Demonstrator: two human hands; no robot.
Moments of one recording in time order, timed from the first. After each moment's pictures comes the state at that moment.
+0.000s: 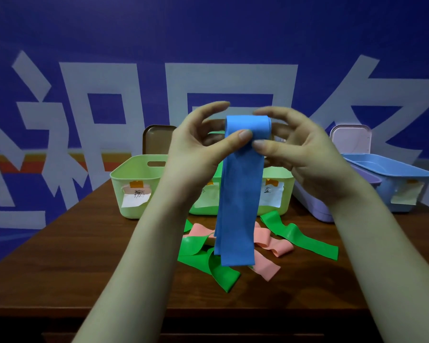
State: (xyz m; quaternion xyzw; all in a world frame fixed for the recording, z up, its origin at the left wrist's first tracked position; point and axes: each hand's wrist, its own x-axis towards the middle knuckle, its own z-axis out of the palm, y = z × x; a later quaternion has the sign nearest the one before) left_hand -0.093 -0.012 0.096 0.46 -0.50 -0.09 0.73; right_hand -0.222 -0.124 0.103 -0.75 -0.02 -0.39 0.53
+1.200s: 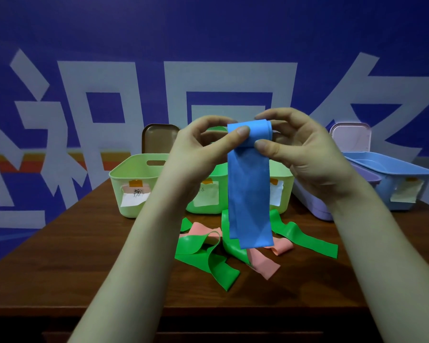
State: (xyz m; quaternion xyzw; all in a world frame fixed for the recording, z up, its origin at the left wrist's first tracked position) left_hand -0.090 -0.015 0.096 0.50 -0.48 -0.14 0.70; right_hand -0.221 -0.131 0.098 -0.76 -0.01 -0.42 0.50
